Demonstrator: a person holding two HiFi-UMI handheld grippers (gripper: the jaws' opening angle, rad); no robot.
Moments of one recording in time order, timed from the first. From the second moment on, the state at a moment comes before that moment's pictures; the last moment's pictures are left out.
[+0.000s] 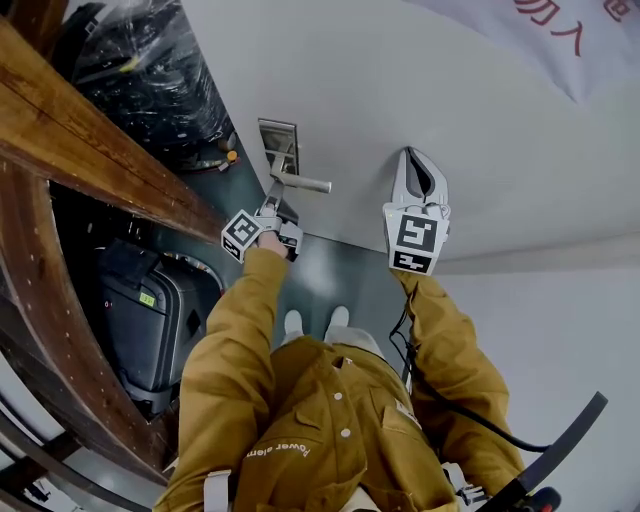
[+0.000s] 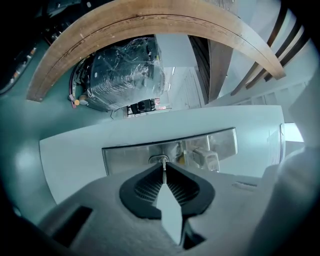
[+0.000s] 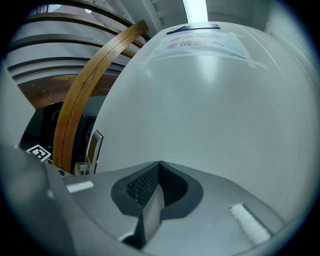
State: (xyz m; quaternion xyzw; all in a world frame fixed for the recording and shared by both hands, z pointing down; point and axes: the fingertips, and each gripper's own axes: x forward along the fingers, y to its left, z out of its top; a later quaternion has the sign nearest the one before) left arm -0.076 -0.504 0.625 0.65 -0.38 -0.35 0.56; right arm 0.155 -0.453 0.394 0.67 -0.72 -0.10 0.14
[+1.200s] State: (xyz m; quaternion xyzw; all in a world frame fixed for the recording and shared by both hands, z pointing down) left arm -0.089 -0.327 0.527 0.81 -0.42 -0.17 0.38; right arm 0.146 -0.440 0.384 0.67 -0.72 -0.09 0.13
